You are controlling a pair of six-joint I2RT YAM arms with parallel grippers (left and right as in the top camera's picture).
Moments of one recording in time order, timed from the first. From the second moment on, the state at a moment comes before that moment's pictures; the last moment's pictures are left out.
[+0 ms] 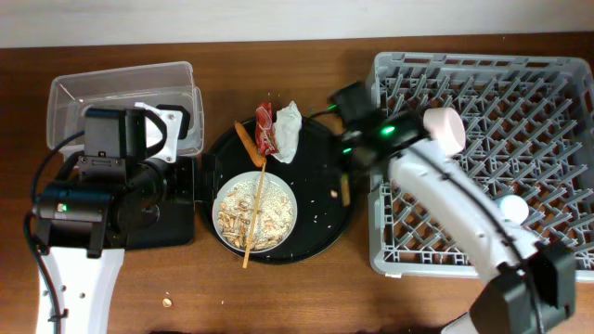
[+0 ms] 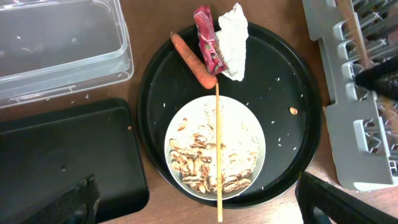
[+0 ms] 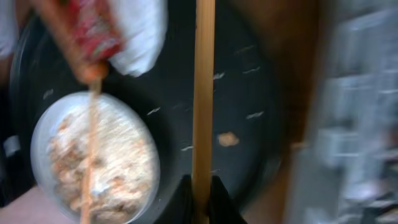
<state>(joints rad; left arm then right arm) -0.10 1.22 1.47 -1.20 0.16 -0.03 0.45 1.69 1.47 -0.97 -0.05 0.52</state>
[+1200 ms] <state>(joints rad) -0.10 1.22 1.47 -1.20 0.16 -0.03 0.83 2.08 1.49 -0.64 -0.13 0.61</state>
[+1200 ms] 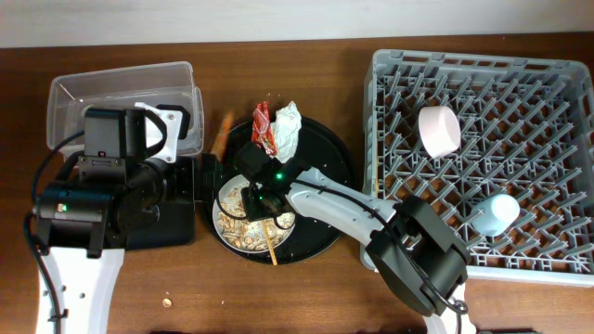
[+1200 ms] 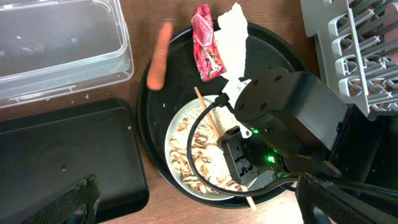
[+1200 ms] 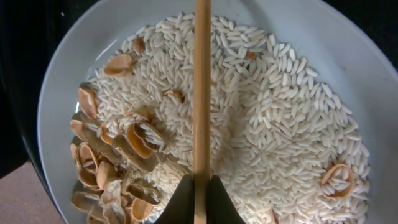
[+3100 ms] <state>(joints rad) -0.10 1.22 1.47 -1.20 0.16 -0.03 0.03 0.02 0.09 -0.26 0.18 0.24</state>
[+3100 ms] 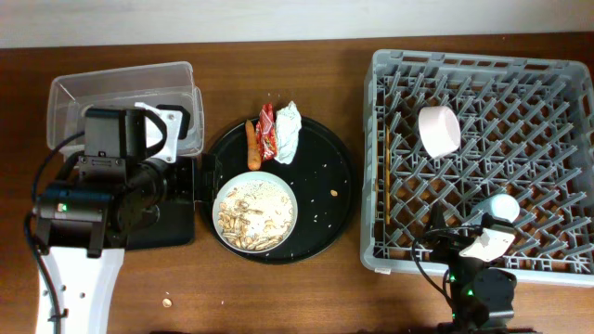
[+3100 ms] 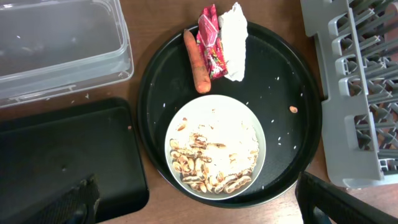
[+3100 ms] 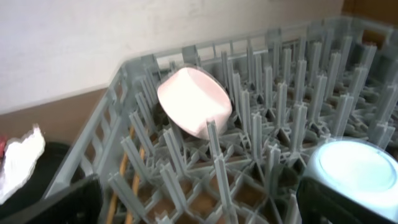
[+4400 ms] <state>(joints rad) -0.42 2.06 1.47 -0.34 -0.01 -0.06 0.03 0.01 0.01 -0.06 0.17 0.24</state>
